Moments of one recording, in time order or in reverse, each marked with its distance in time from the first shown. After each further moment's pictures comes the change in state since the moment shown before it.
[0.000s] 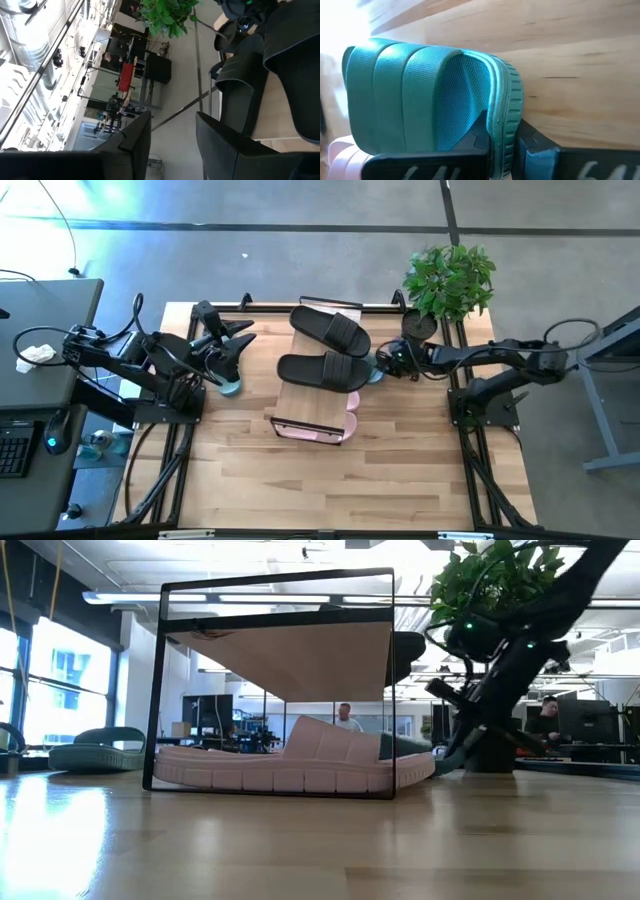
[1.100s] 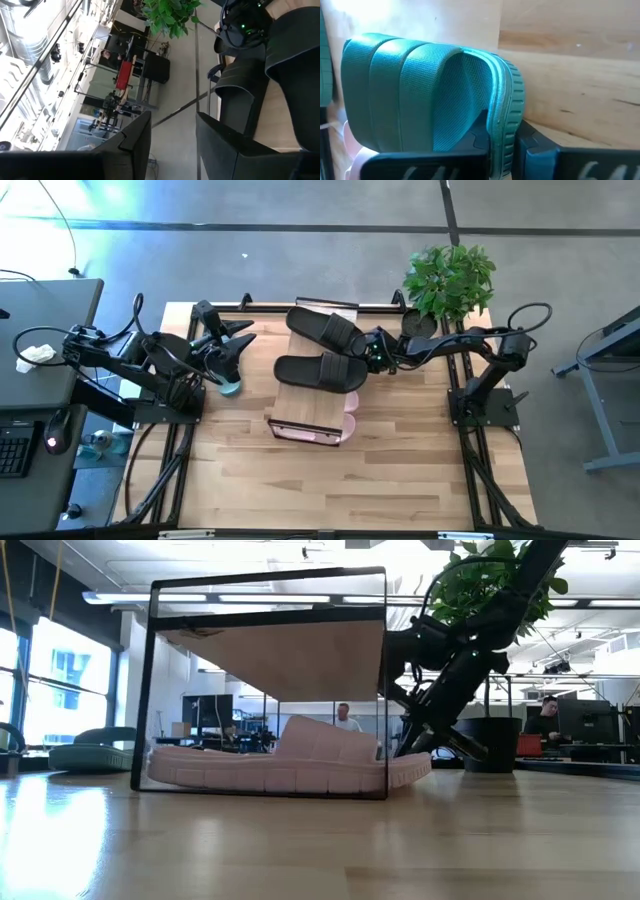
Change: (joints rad) left arm 0.000 0.000 0.000 -0.001 -0.001 -0.048; right arm 0.016 0.295 0.245 0.056 -0.153 -0.129
